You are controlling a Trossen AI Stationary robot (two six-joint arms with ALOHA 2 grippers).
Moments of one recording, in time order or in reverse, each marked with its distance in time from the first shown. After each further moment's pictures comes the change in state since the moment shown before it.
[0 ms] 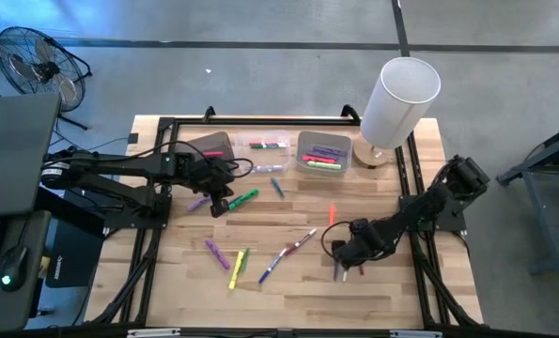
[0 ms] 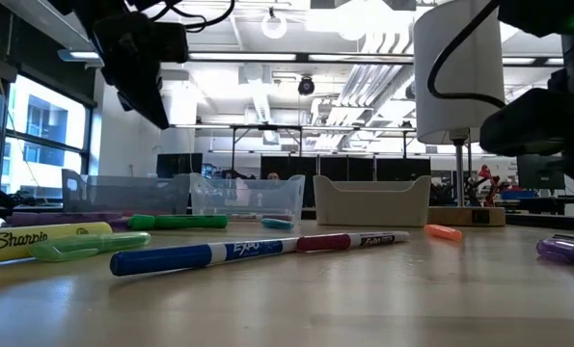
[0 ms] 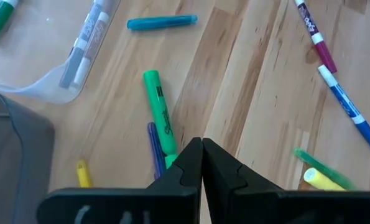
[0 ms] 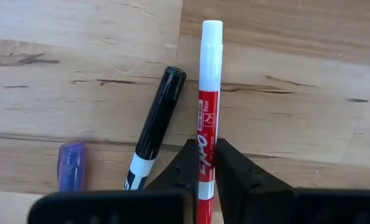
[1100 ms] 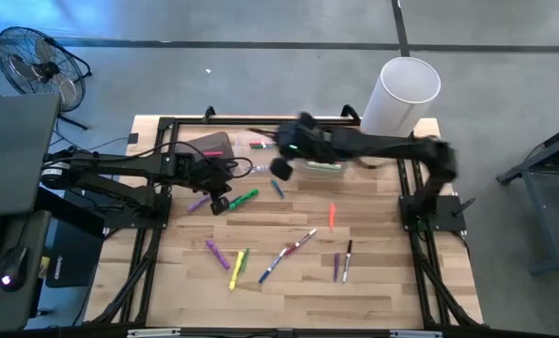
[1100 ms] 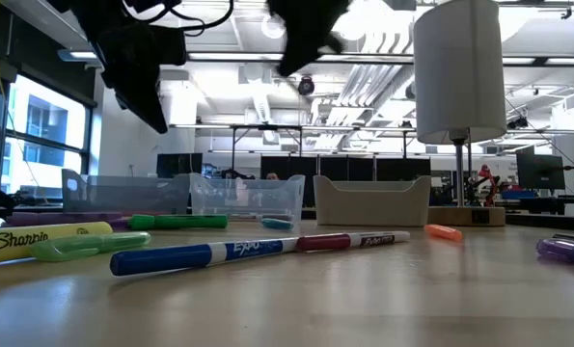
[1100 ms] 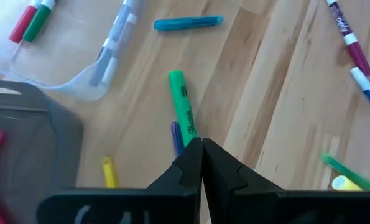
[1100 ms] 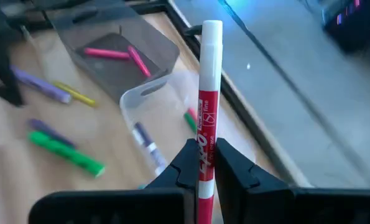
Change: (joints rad) left arm 0.001 0.000 0.000 -0.027 -0.090 -0.006; right arm -0.647 0.109 0.875 0.089 0.410 -1.822
